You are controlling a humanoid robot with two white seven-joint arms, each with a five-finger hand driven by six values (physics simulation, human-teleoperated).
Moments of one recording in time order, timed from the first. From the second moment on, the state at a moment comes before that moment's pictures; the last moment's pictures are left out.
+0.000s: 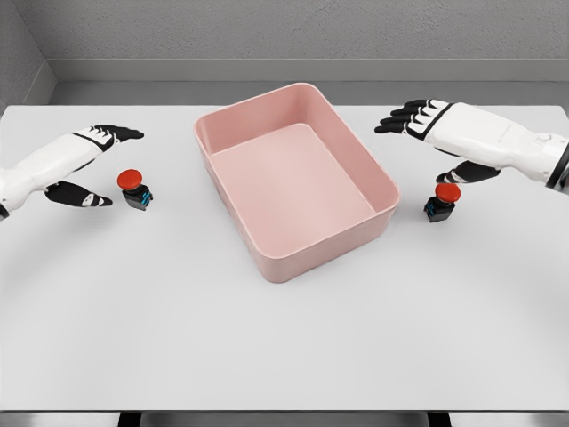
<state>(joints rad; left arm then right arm) -0.42 0.79 -0.39 -1.27 -0.27 -0.61 -0.24 -0.47 -0.71 0.23 -1.59 0.36 -0.61 0.61</state>
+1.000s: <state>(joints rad) -0.49 0.76 -0.50 -1.23 -0.33 -0.61 -0.24 -0.15 -0.83 -0.06 -1.54 0.37 -0.59 0.61</state>
